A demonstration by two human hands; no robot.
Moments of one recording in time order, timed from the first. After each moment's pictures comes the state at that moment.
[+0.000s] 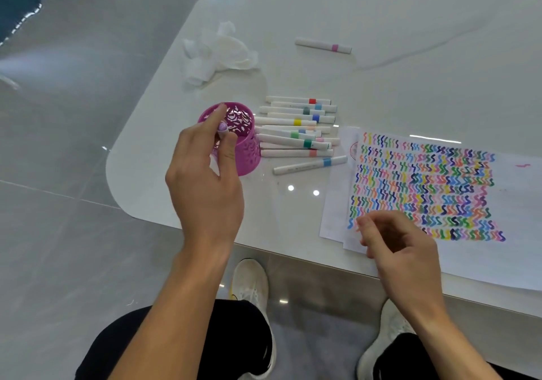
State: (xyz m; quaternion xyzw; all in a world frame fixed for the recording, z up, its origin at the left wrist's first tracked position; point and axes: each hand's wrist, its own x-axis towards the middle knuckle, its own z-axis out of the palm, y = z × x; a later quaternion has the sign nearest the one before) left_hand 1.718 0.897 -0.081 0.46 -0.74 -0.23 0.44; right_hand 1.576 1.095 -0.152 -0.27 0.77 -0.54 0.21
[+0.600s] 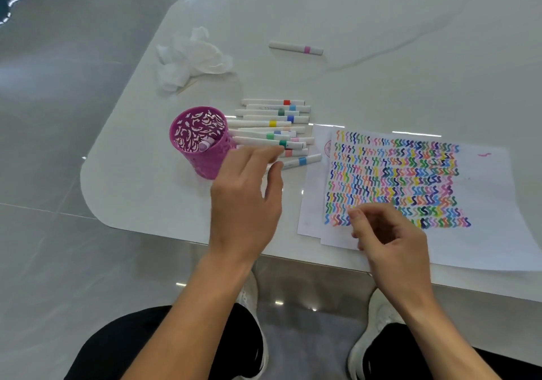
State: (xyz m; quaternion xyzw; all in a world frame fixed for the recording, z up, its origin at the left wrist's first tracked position) left_hand 1.683 0.933 -0.101 0.33 -0.85 -0.18 0.36; right_hand 1.565 1.106 -0.147 -0.24 0.77 -0.56 0.18
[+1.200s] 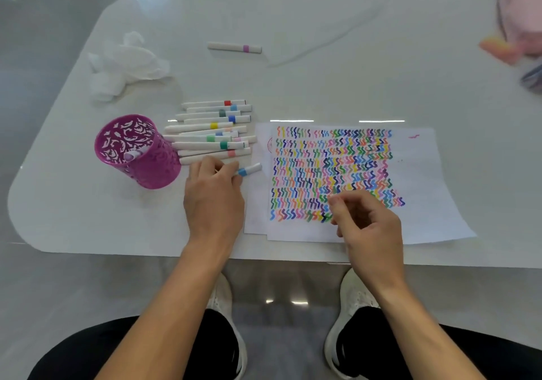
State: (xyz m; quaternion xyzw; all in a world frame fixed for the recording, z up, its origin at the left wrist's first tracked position) left_hand 1.636 0.946 -0.140 0.44 -0.87 -0.14 0.18; right_hand 1.533 1.140 -0.146 -0.19 0.78 -0.58 0.16
